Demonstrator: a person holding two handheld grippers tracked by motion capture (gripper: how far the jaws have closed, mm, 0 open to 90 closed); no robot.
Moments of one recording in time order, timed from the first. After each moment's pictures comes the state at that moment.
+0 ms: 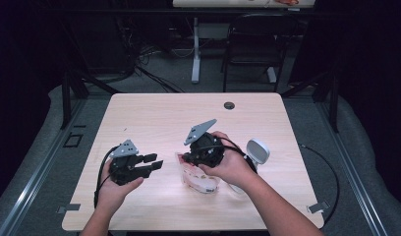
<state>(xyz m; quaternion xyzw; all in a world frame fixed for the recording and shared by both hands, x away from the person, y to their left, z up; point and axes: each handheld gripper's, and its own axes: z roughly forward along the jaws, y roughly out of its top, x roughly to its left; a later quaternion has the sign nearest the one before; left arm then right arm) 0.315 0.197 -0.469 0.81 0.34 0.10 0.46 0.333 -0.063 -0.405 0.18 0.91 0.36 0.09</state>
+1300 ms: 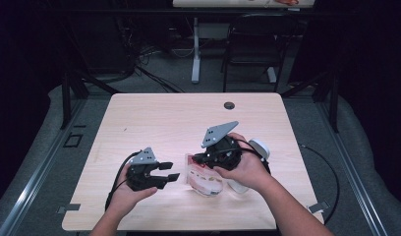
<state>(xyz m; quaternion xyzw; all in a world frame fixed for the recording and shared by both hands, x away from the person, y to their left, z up) 0.312 0.159 -0.491 0.85 0.26 0.05 0.46 0.319 -0.100 -0.394 0.15 0.90 0.39 0.09</state>
